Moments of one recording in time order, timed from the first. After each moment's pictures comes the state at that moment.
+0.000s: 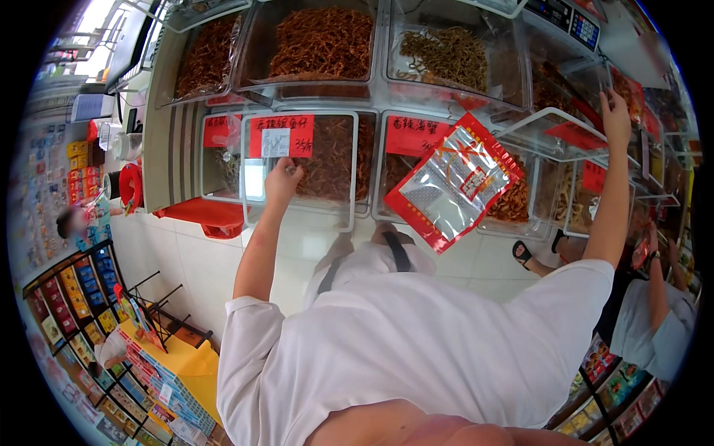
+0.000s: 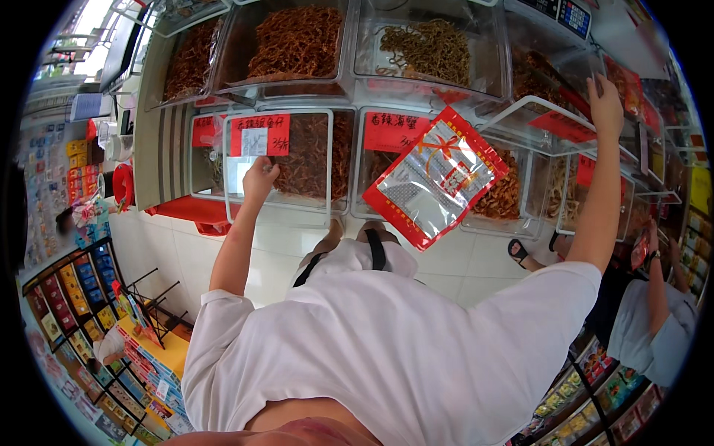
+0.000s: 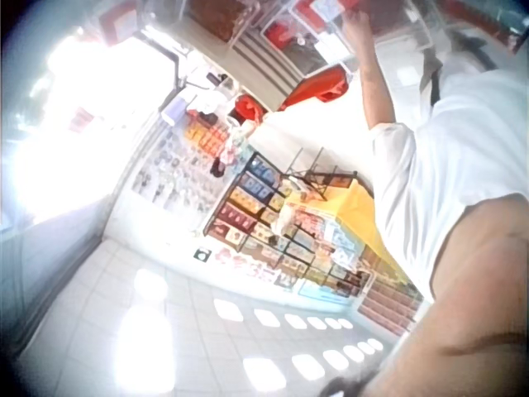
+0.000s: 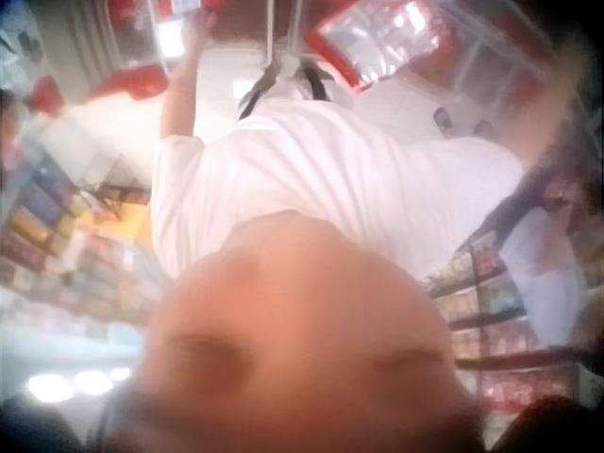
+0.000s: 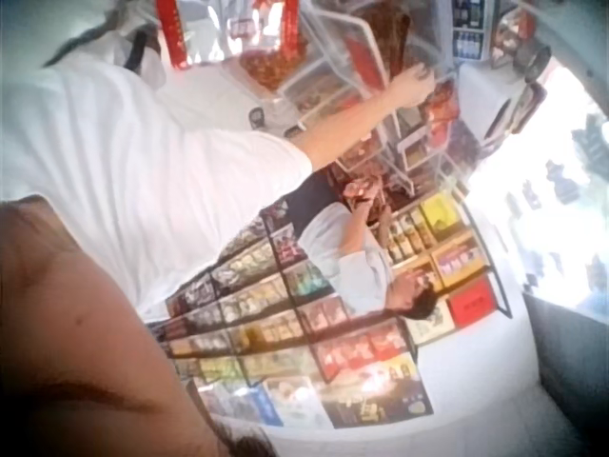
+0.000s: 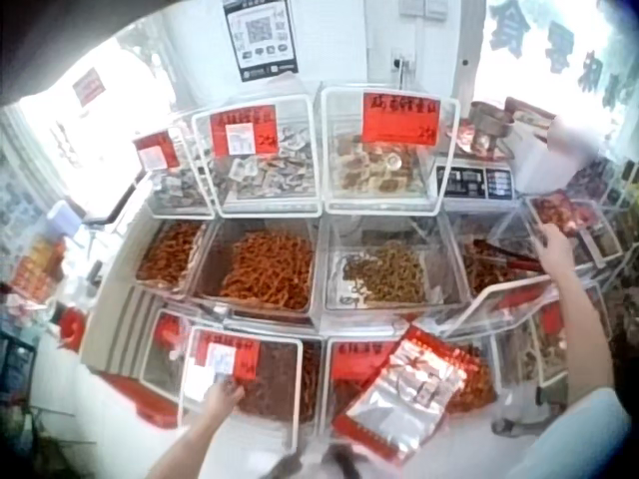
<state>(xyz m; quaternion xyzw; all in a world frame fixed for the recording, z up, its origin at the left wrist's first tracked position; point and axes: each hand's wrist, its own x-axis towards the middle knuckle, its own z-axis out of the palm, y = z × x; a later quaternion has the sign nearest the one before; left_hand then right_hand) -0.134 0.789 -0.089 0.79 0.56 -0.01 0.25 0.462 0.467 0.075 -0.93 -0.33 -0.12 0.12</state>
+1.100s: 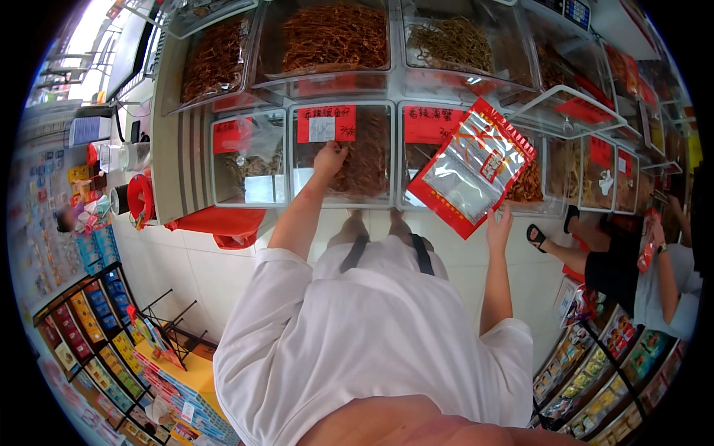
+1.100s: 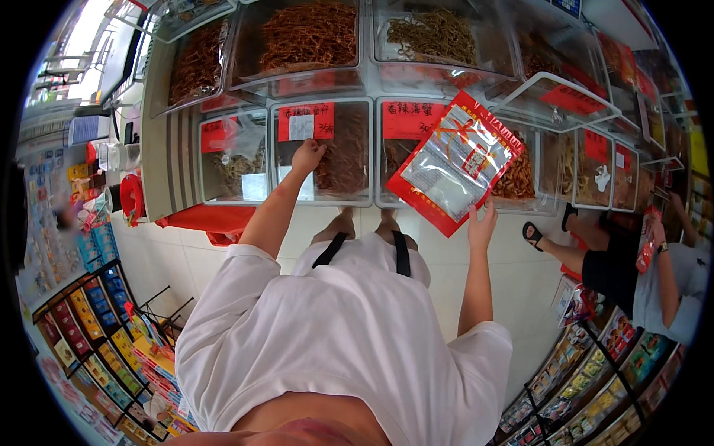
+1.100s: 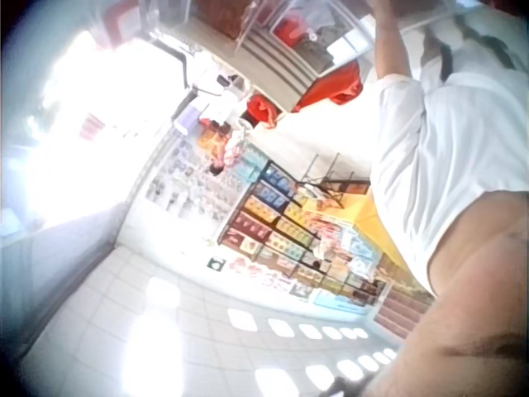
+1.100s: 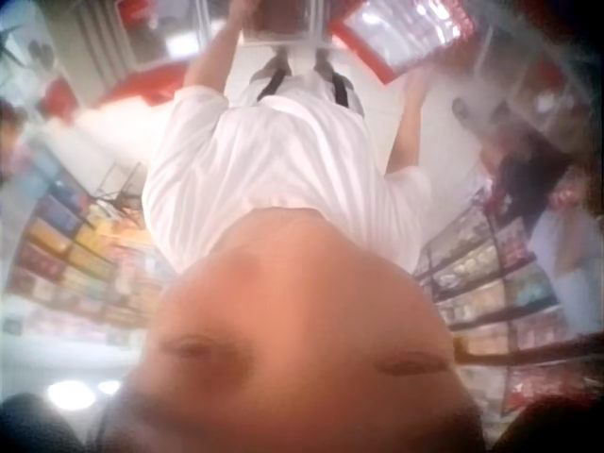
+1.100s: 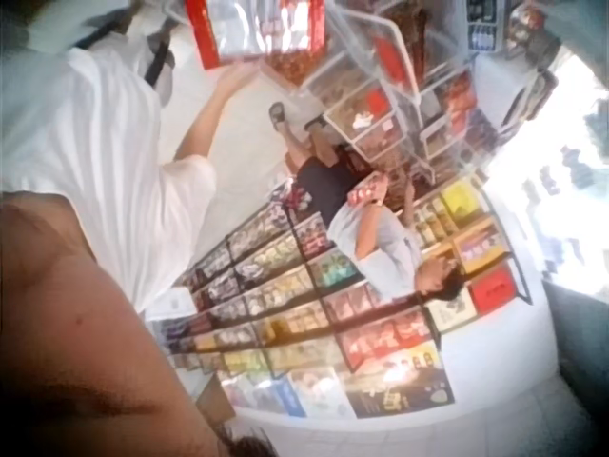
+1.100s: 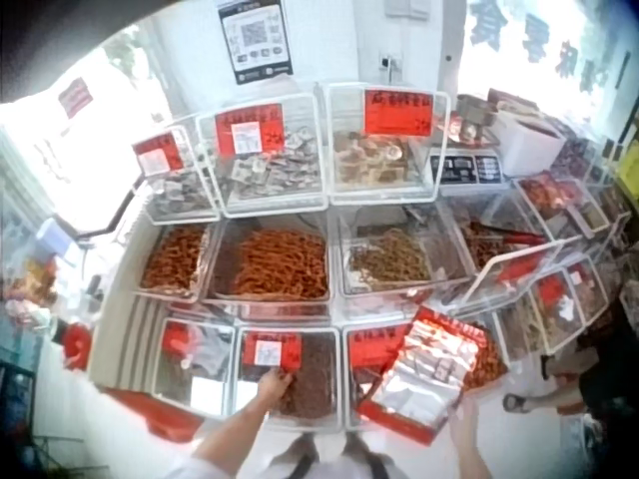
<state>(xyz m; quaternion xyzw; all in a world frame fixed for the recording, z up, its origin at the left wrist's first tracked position) -0.096 0.805 -0.186 0.82 0.47 -0.07 0.33 0.067 0.376 -0.151 -0.94 -0.08 0.08 0.32</state>
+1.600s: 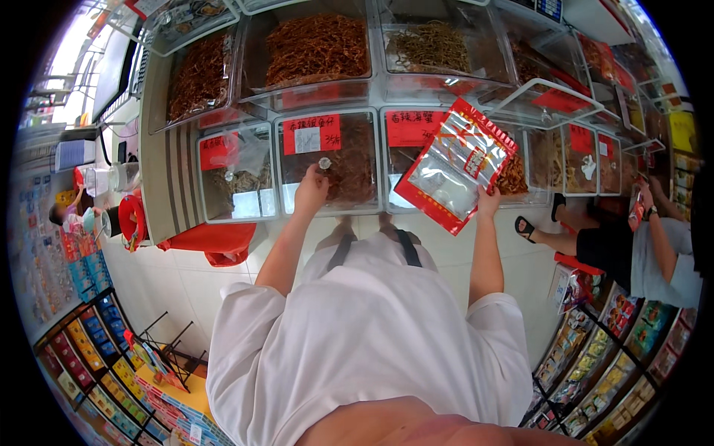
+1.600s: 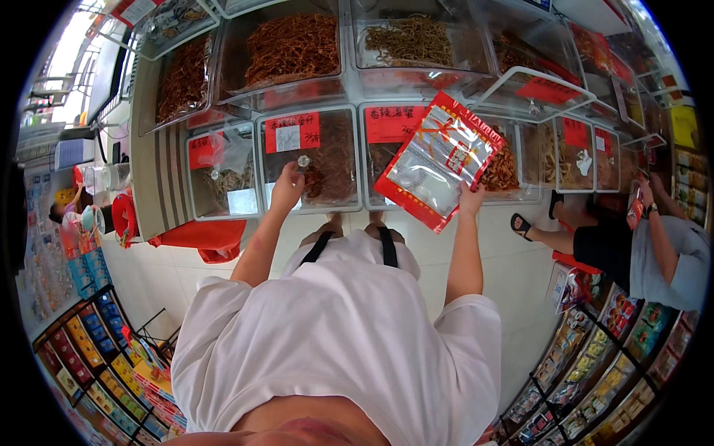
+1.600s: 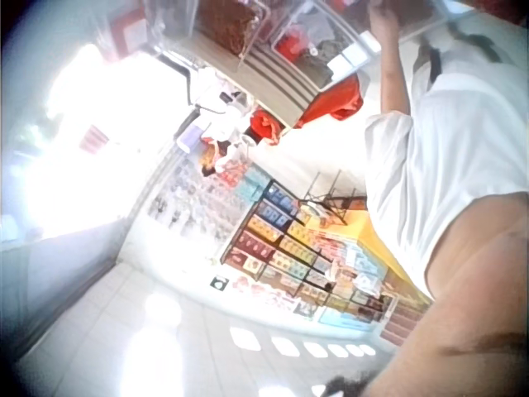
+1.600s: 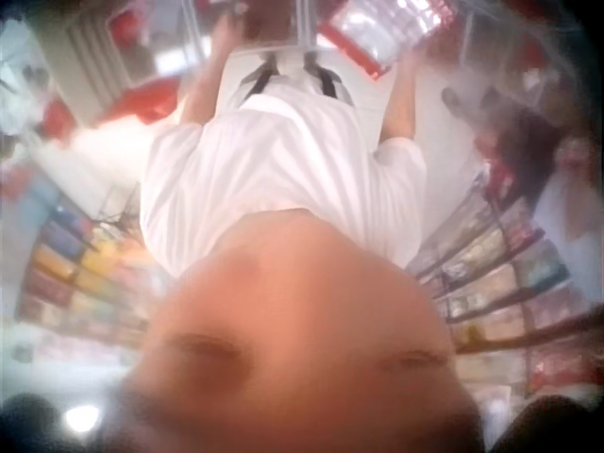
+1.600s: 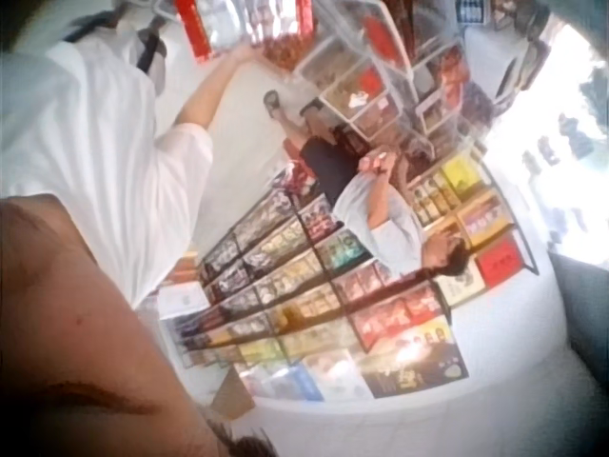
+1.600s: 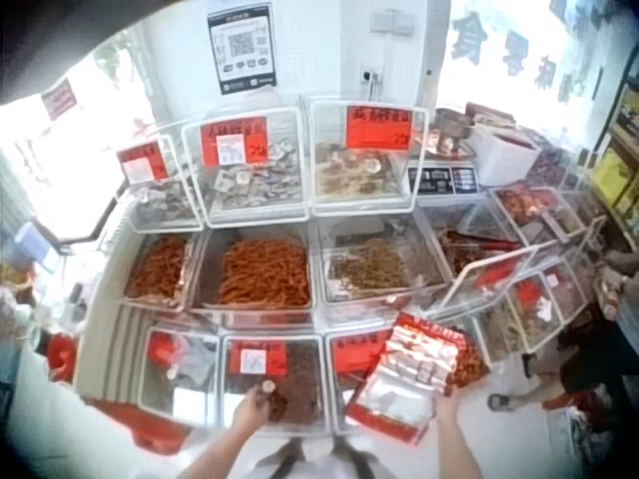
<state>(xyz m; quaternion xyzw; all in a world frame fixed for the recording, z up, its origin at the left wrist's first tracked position) -0.140 0.774 -0.116 0.82 0.41 -0.01 0.41 0.119 0.392 -0.222 -0.85 0.17 0.10 0.49</state>
